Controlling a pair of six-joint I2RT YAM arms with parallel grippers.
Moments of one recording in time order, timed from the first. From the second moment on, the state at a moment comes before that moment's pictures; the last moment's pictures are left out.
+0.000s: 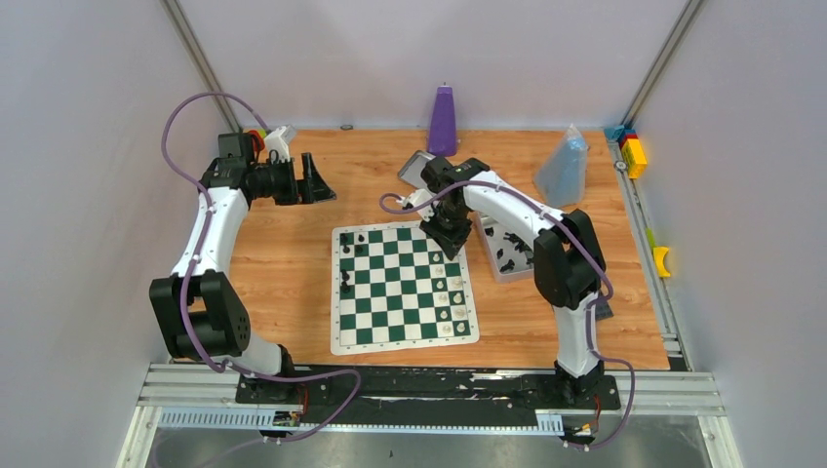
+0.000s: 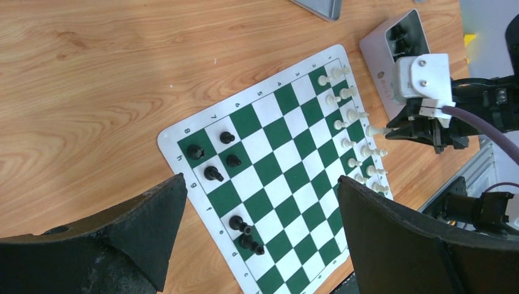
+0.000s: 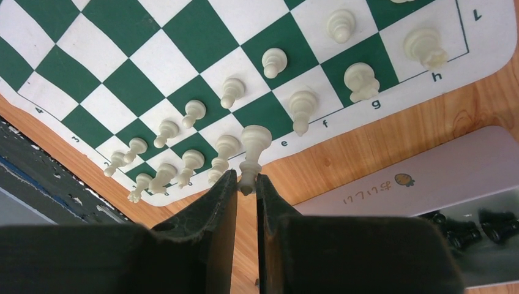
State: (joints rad) left arm 0.12 1.49 1.30 -0.66 0.75 -0.01; right arm 0.64 2.02 1.73 -1.14 -0.20 -0.38
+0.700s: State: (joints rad) left arm 0.12 1.48 1.30 -0.66 0.74 -0.01; right arm 0.65 2.12 1.74 -1.19 -0.19 -0.40
